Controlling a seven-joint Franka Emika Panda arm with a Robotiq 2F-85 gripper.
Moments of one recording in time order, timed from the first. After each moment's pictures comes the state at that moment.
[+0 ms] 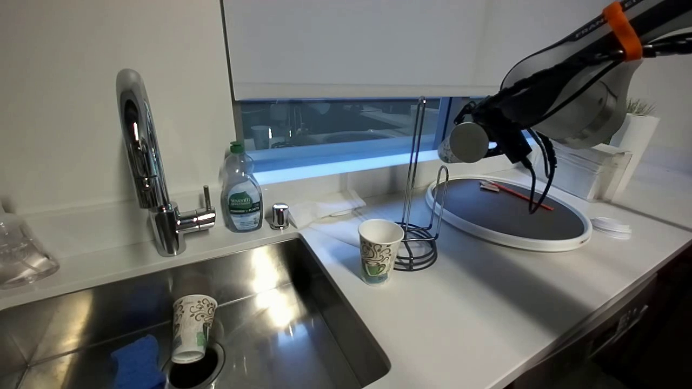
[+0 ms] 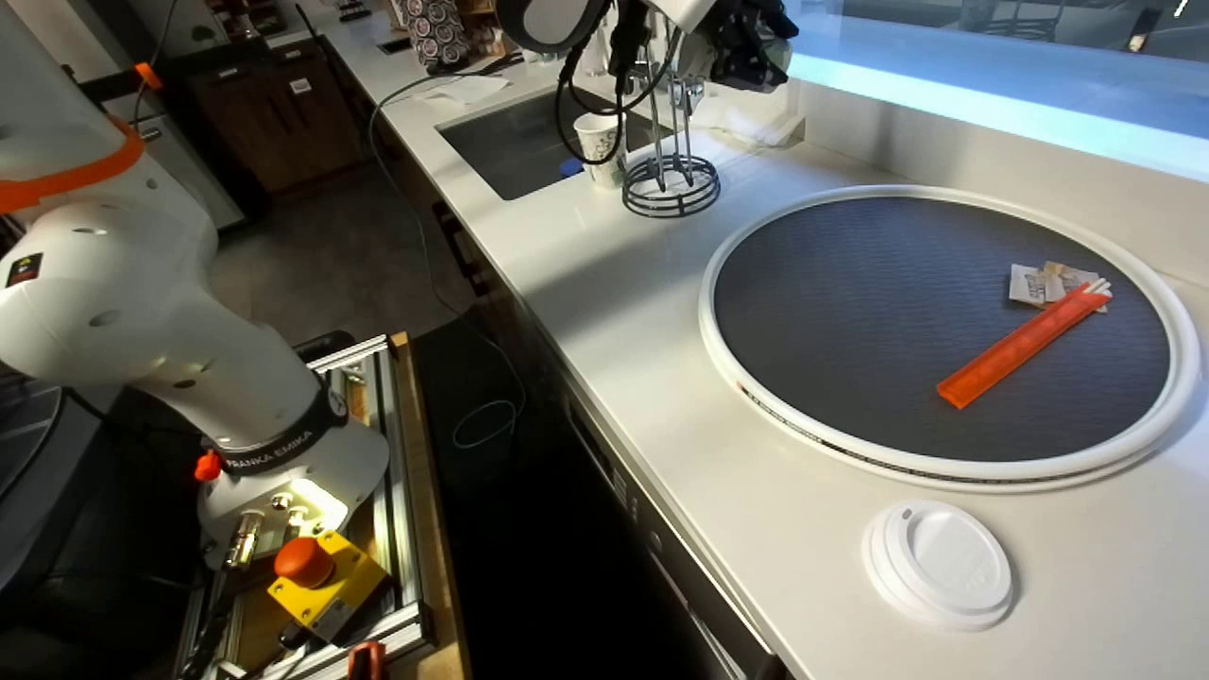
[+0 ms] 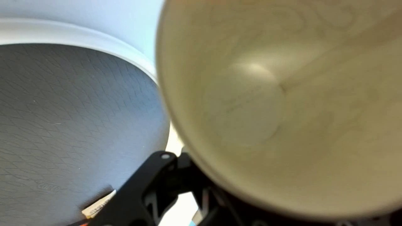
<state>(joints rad) 0.04 0.00 0.08 -2.32 0.54 3.22 0.59</state>
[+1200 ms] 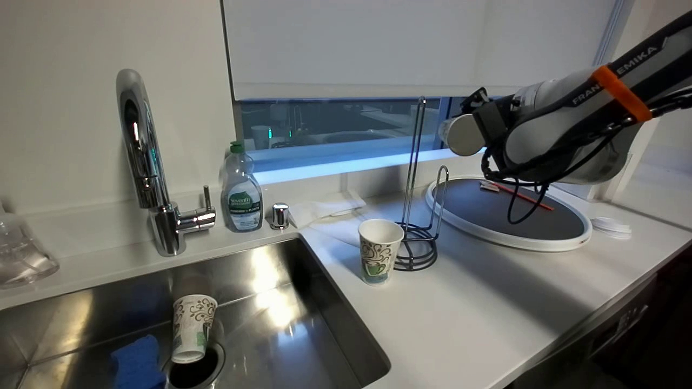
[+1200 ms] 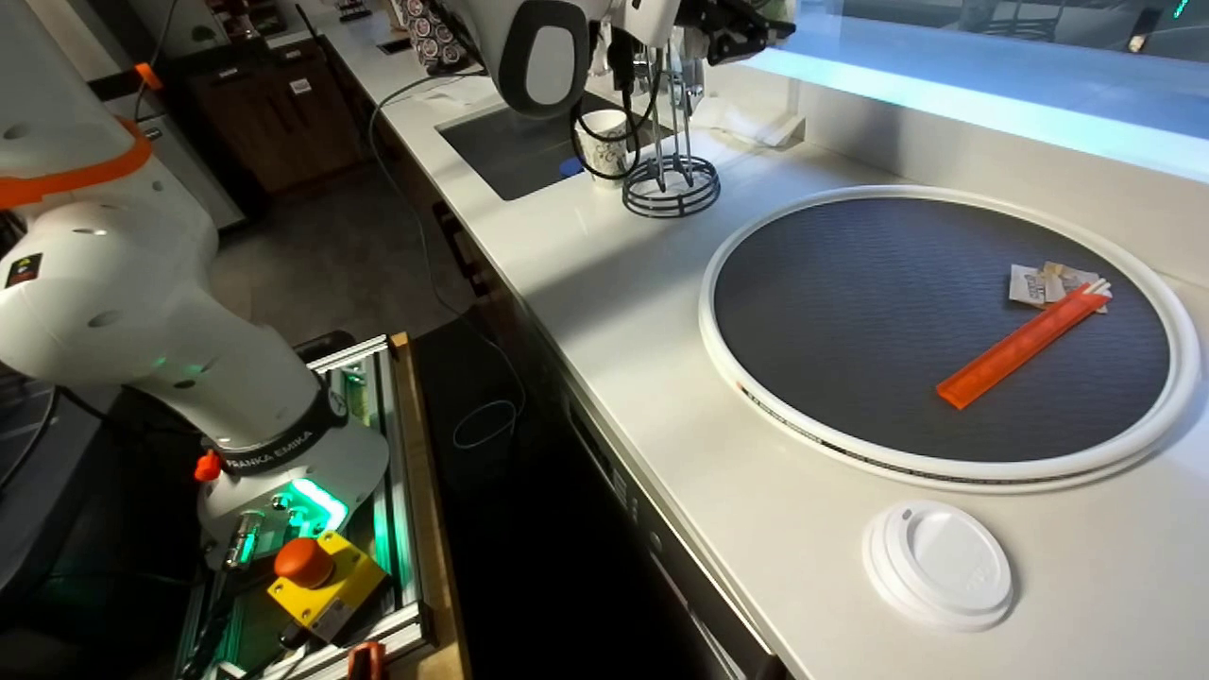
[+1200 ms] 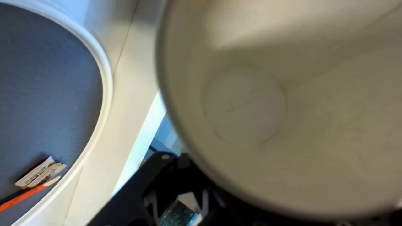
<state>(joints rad) 0.03 0.06 0.09 -2.43 0.24 3.74 0.88</state>
